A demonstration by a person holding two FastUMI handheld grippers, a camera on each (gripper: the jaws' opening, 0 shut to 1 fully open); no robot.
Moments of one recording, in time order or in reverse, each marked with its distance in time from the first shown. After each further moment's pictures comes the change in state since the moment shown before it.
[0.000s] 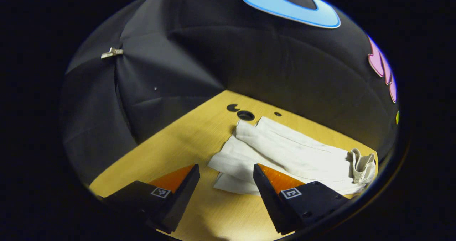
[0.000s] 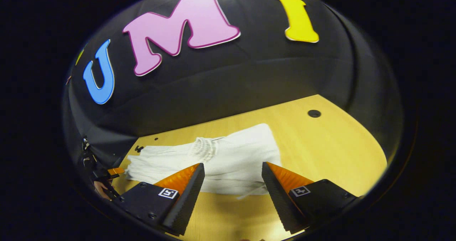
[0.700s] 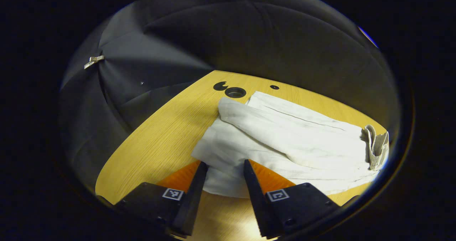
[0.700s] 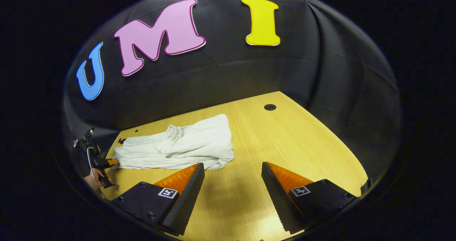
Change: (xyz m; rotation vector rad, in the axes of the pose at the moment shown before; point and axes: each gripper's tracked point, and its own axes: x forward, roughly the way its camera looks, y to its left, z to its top) left arm 0.023 -0.032 -0.024 0.198 0.107 0.032; right arm -0.086 -0.065 -0.018 0.010 0.035 -0.159
